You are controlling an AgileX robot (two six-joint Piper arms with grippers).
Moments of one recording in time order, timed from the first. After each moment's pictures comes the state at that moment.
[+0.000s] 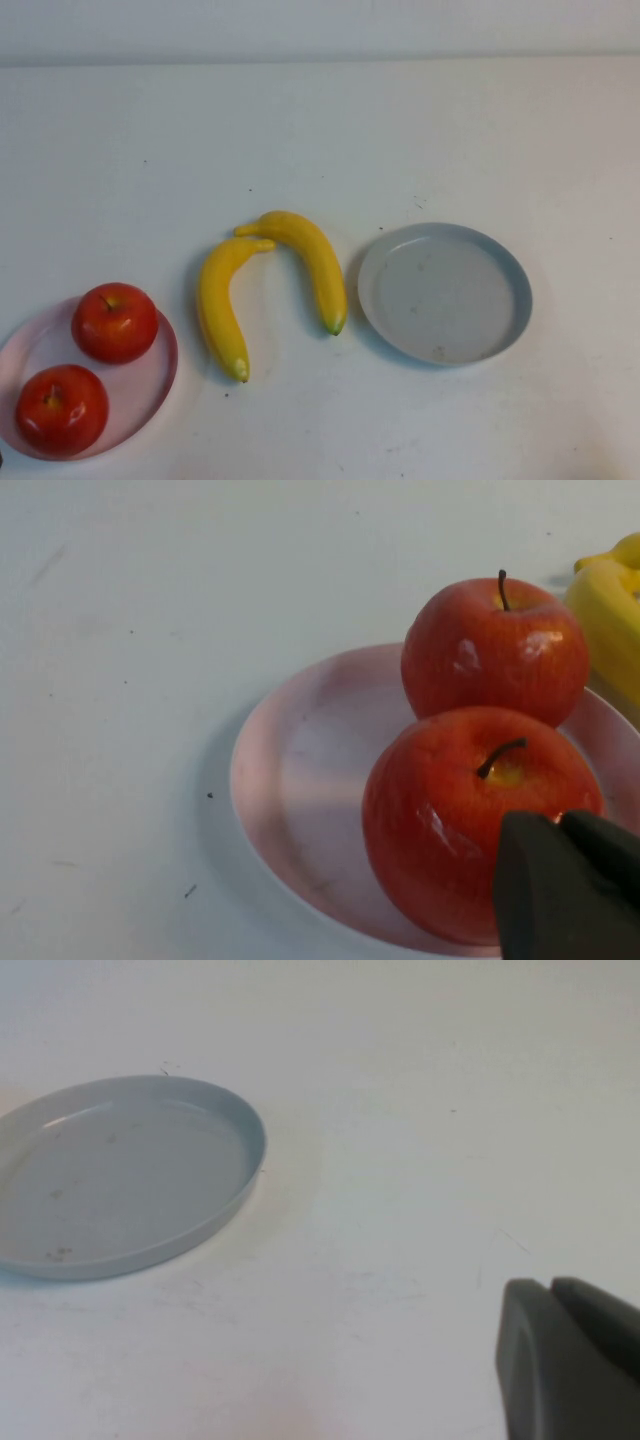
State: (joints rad) right arm 0.05 -0.01 0.02 0.20 0.37 -0.13; left arm -0.12 -0.01 0.02 0.06 0.38 -0.05
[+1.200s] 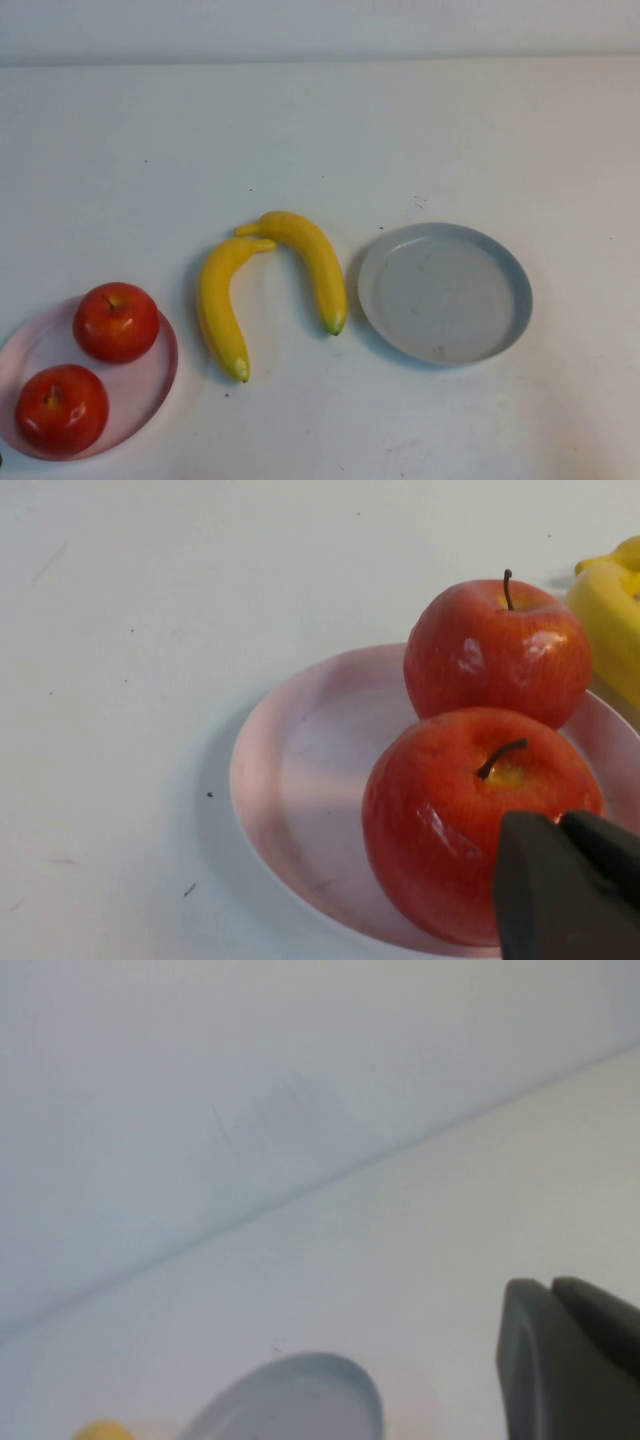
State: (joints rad) right arm 0.05 -0.01 0.02 0.57 0.10 -0.13; left arm -0.12 -0.01 0.02 0.06 0.38 -0.06
